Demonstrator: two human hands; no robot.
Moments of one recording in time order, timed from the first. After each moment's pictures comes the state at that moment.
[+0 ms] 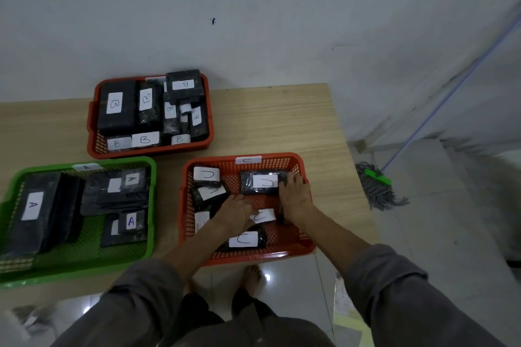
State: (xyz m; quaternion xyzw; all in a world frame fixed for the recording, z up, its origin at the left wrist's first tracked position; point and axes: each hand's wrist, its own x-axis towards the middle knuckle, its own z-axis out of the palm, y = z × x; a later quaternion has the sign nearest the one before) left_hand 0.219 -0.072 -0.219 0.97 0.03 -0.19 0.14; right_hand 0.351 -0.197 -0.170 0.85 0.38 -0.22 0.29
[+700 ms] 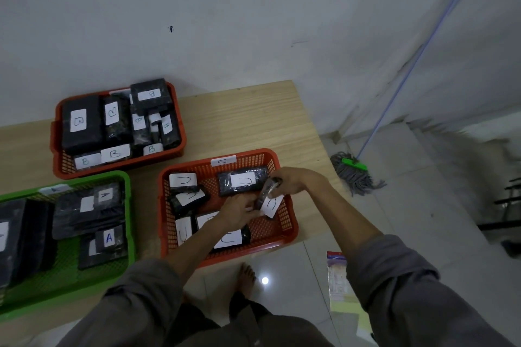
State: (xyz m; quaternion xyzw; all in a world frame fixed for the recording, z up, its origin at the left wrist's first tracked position) left_hand 0.250 -0.112 -0.197 0.84 0.11 -0.17 0.50; right_hand 0.405 -0.237 -0.114 0.81 0.32 -0.49 -0.06
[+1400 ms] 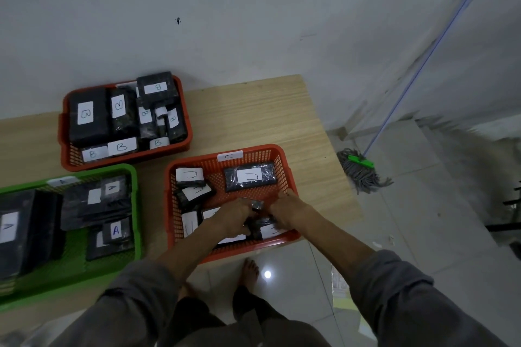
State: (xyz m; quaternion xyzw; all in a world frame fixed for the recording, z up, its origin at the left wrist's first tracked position) left_hand 0.225 -0.097 -0.207 0.94 -0.02 -0.24 0.24; right_hand 0.328 -0.247 -0.167 0.79 0.50 -0.29 0.21
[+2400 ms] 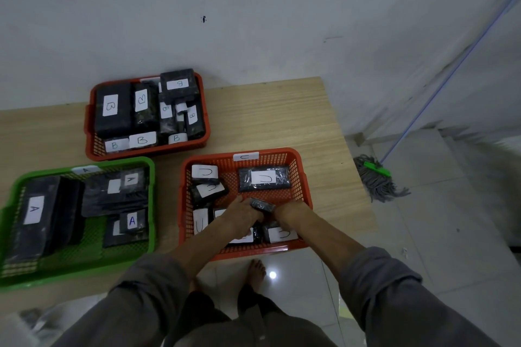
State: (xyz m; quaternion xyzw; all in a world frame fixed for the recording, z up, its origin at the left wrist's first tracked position) left_hand 0.222 -0.092 -0.209 0.96 -0.06 -0.29 0.02; right_hand 0.324 -0.211 -0.178 0.78 0.36 -0.46 0.23
